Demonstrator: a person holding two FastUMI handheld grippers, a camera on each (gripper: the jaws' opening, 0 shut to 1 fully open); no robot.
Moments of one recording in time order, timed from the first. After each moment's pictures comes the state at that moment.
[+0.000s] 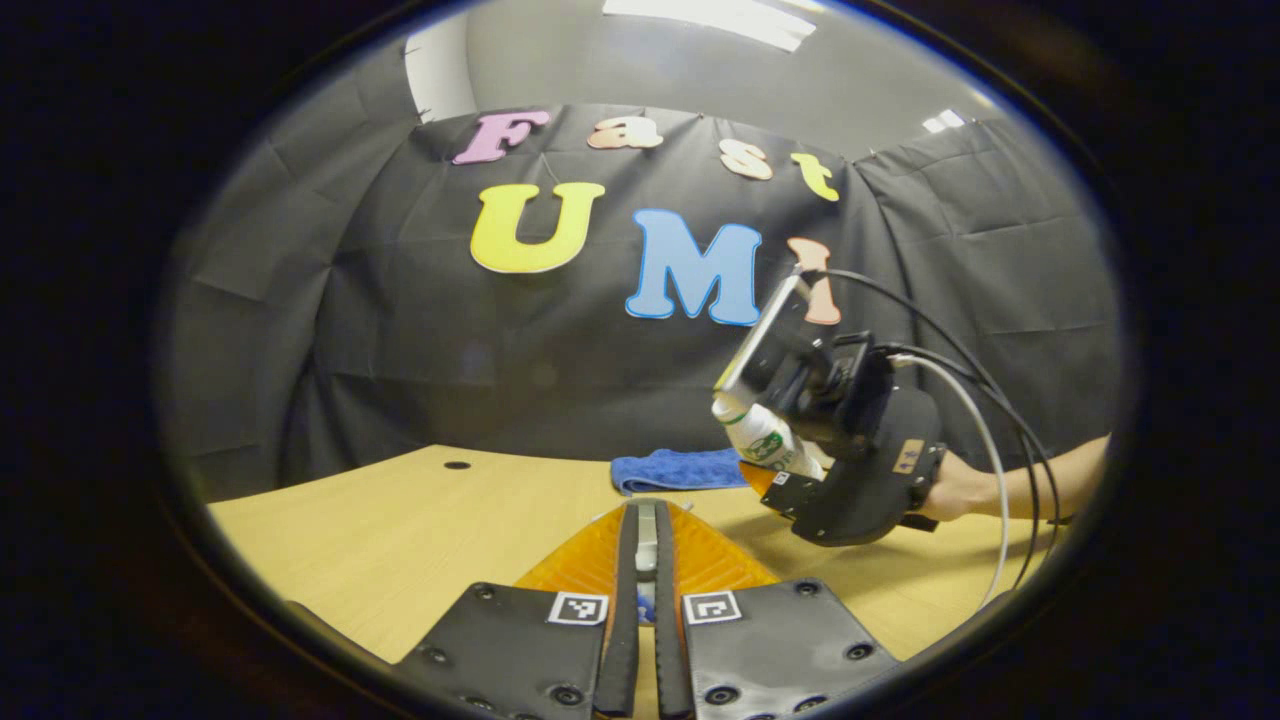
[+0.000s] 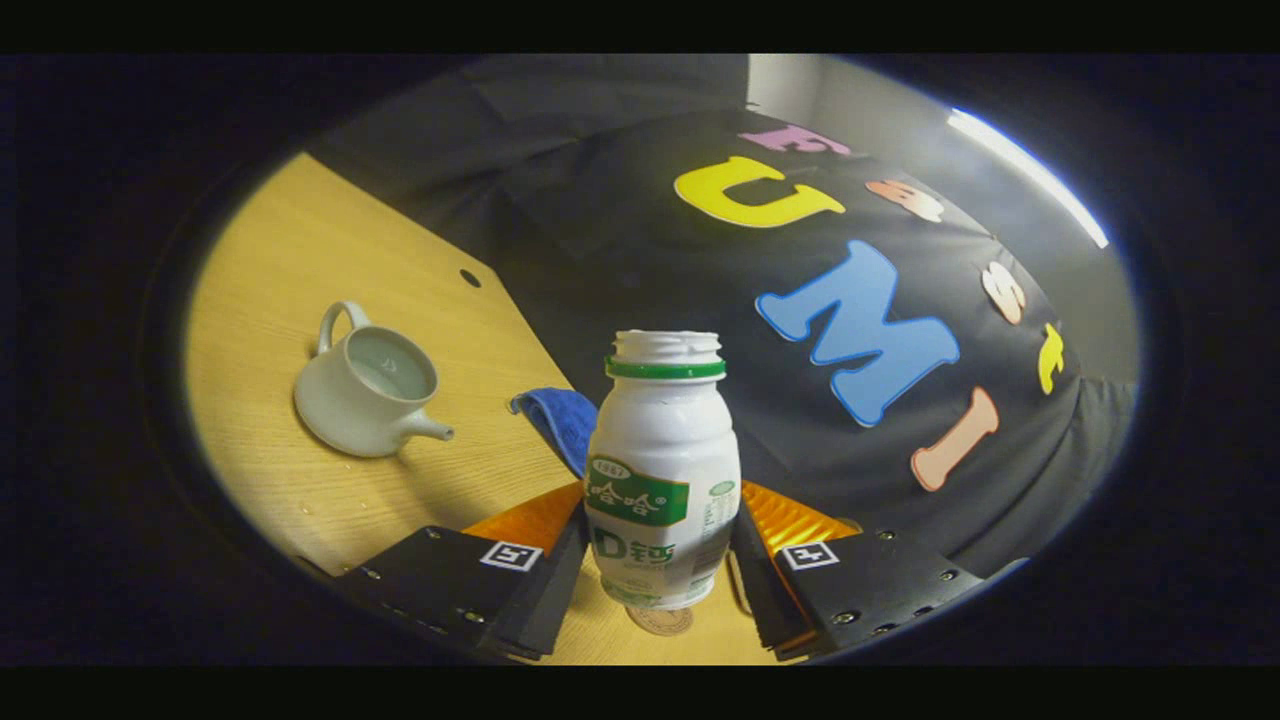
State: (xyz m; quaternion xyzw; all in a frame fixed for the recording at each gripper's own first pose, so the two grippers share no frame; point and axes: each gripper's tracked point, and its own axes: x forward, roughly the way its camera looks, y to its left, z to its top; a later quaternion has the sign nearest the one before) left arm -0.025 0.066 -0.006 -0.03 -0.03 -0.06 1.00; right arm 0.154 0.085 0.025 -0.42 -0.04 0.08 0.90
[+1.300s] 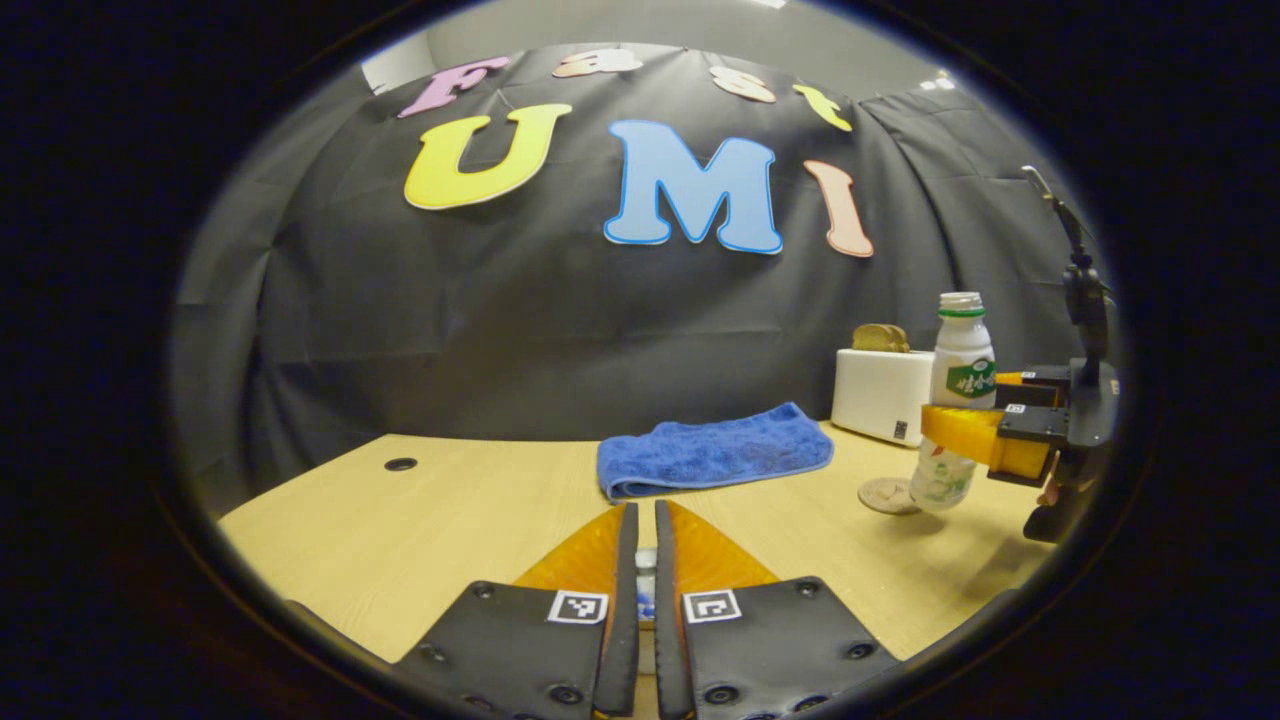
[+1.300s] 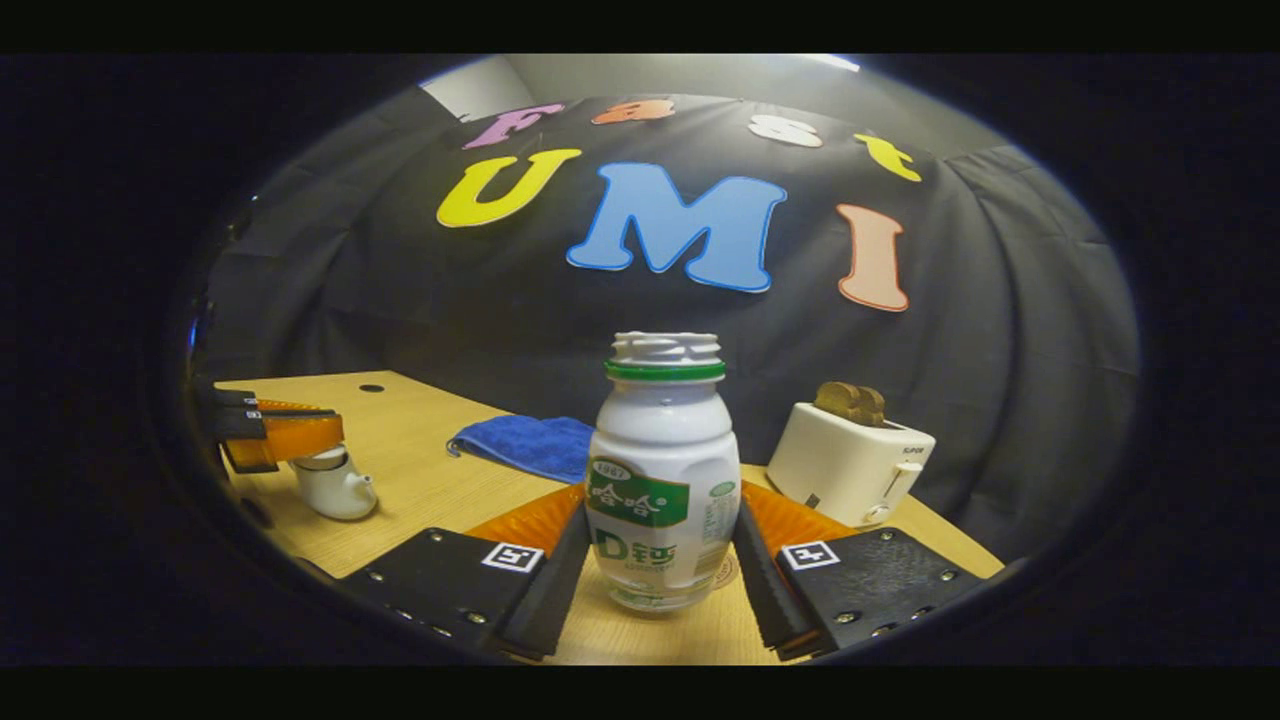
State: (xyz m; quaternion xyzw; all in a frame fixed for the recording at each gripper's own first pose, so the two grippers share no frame) left arm 0.155 0.048 -0.040 0.01 0.06 -0.06 1.00; right arm 0.155 -0.013 0.025 -0.11 0.02 0.04 0.99
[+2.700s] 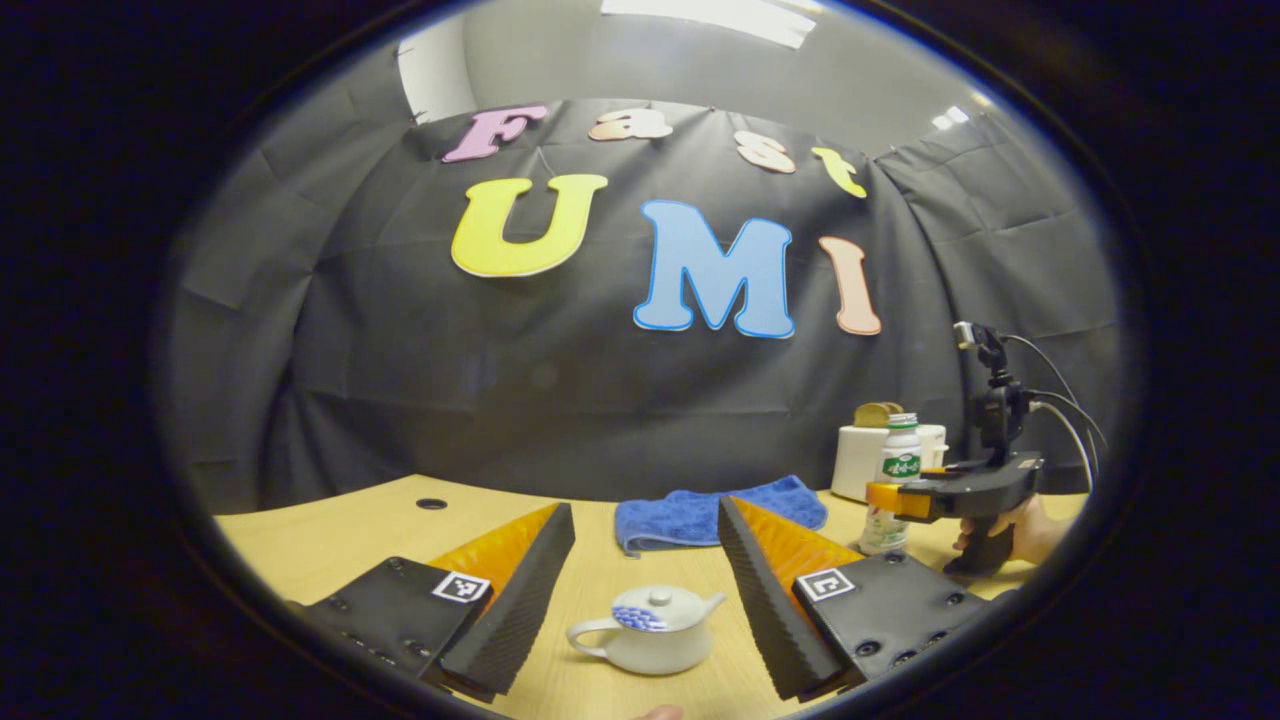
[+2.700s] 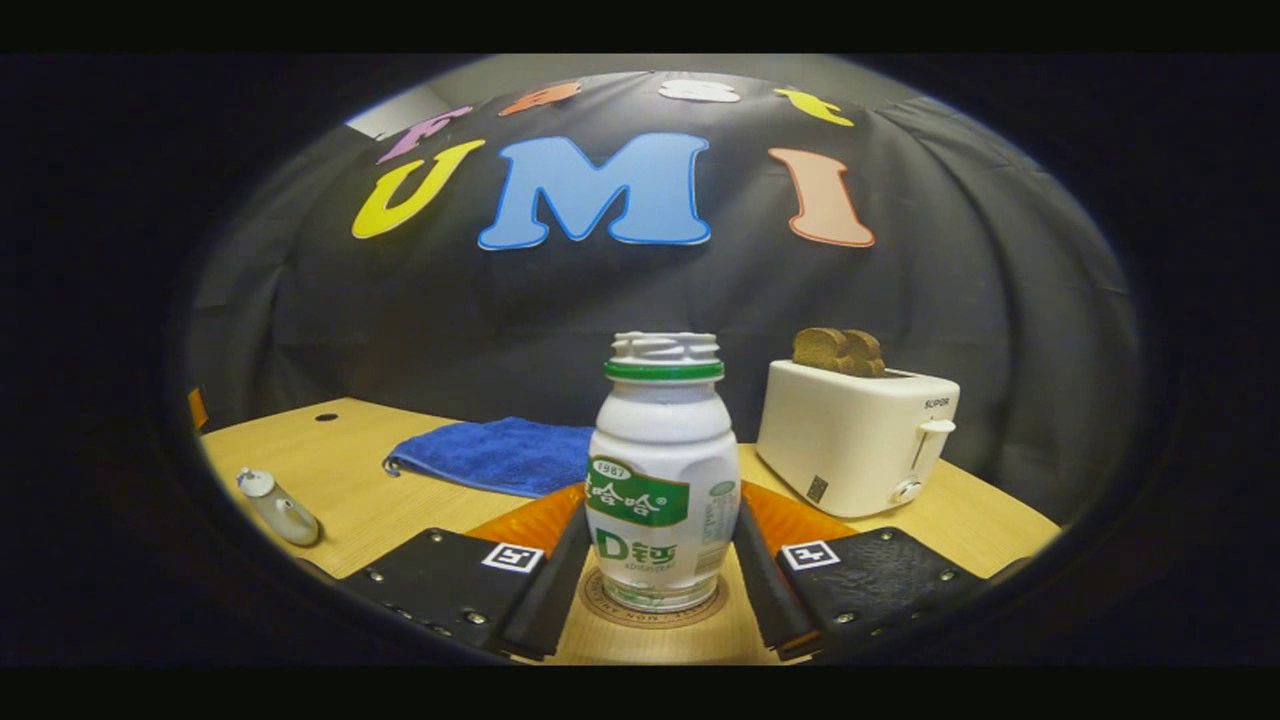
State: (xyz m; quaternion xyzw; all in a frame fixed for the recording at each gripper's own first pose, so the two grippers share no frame) left arm 0.103 0.066 0.024 -0.03 -0.05 -0.03 1.00; right arm 0.226 -0.053 0.003 -0.02 0.04 0.01 1.00
